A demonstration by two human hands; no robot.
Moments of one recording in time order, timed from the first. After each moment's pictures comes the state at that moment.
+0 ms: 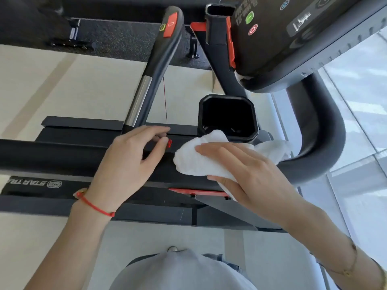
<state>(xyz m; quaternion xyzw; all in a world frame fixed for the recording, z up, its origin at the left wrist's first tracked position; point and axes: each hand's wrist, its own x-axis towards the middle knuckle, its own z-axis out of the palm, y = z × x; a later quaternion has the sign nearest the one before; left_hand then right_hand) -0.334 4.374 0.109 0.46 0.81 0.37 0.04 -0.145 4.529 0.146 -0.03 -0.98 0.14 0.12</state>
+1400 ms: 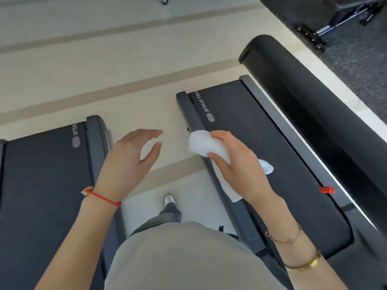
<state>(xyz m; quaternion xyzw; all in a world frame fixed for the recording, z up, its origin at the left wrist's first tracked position) -0.270 3.967 0.022 -0.11 0.93 0.32 -0.10 -0.350 4.203 0.019 0.28 -0.90 0.34 -0.04</state>
